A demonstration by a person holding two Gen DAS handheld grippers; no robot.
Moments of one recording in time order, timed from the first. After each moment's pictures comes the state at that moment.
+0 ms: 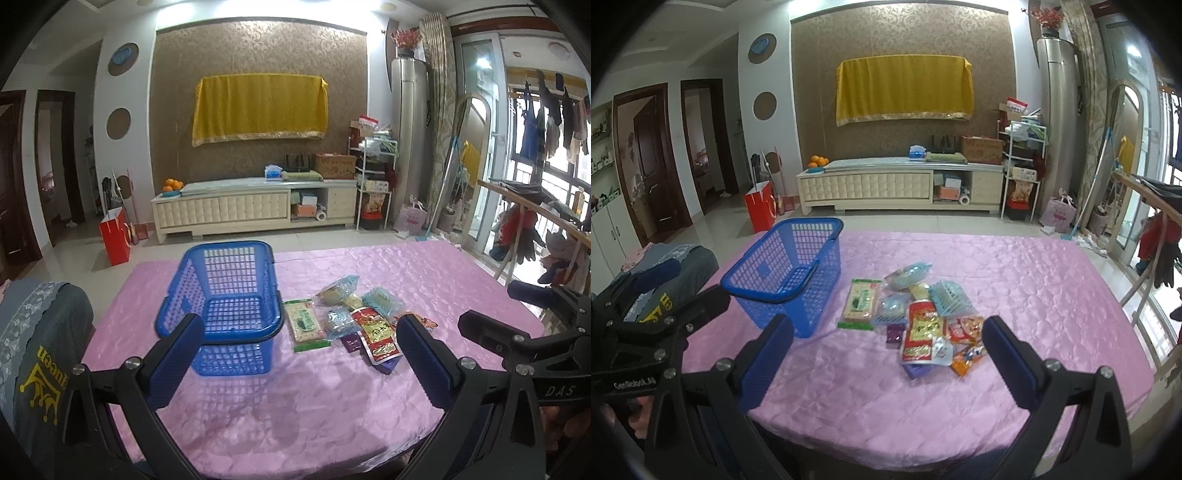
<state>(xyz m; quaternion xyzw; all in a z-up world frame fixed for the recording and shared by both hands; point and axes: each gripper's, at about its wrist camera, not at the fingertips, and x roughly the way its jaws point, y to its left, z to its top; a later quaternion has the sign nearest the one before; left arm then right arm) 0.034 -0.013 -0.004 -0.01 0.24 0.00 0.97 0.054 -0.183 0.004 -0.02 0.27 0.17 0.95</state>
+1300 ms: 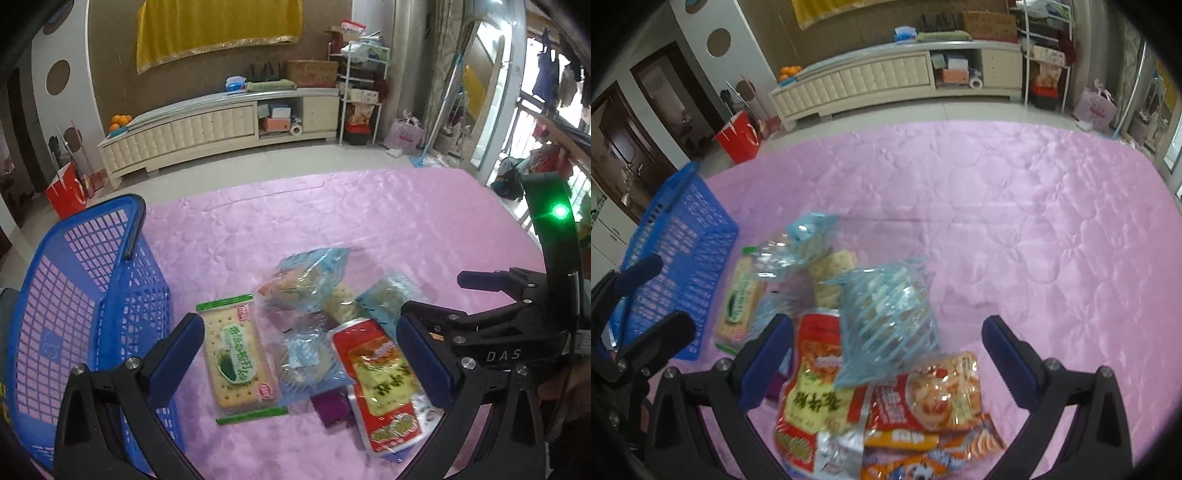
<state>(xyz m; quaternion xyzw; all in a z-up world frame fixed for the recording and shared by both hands) 0.301 -0.076 -0.115 0.01 0.42 -0.04 0.91 0.333 -0.228 -0.140 0.02 0.49 0.21 0.85</state>
